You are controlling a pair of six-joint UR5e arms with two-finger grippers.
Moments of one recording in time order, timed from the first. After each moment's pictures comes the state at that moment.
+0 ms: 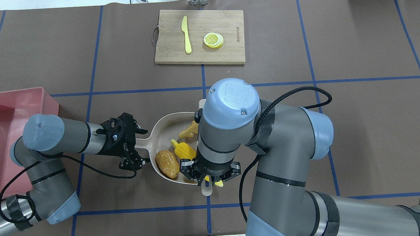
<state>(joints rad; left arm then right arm) -0.53 -1.86 -1.59 -2.61 -1.99 -0.02 0.41 -0.84 1.89 -1.79 2.13 1.38</state>
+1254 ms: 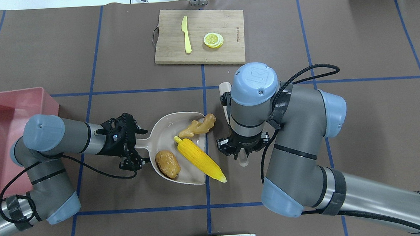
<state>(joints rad) -0.53 -1.86 -1.59 -2.61 -1.98 -0.02 0.48 -0.92 1.80 -1.83 2.07 1.07</state>
